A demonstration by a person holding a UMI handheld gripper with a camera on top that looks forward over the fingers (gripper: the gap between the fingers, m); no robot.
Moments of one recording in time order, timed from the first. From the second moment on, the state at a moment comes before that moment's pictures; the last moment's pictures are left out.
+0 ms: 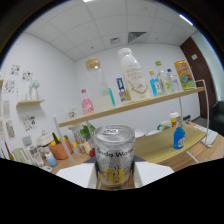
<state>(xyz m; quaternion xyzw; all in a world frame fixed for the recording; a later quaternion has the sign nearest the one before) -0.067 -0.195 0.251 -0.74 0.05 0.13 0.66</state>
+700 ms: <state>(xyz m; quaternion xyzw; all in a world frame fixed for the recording) -0.101 -0.196 0.074 -0.82 -0.05 0.06 0.56</state>
